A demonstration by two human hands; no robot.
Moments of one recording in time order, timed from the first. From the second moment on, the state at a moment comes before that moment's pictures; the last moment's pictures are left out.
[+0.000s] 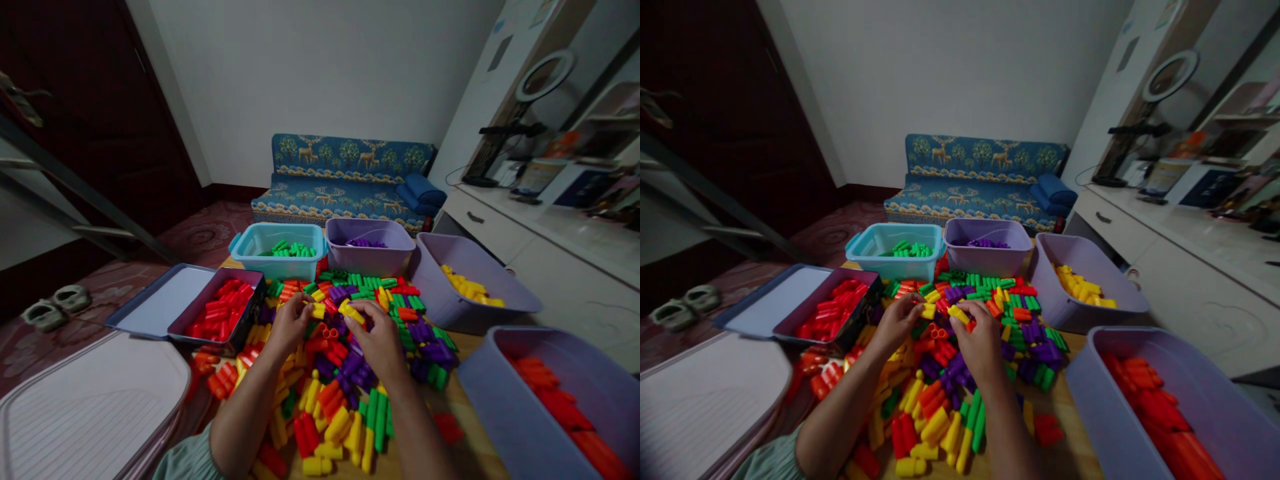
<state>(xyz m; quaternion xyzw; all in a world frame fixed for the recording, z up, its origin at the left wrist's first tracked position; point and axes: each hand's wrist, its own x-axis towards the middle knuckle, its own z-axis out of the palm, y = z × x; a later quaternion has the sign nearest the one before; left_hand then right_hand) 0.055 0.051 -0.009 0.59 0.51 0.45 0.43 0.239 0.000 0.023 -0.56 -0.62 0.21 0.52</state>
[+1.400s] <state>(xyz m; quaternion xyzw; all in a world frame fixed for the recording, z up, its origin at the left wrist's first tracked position) 0.058 0.029 0.050 0.51 0.42 0.51 0.56 0.219 0.001 -0.004 -0.59 -0.54 0.32 0.50</state>
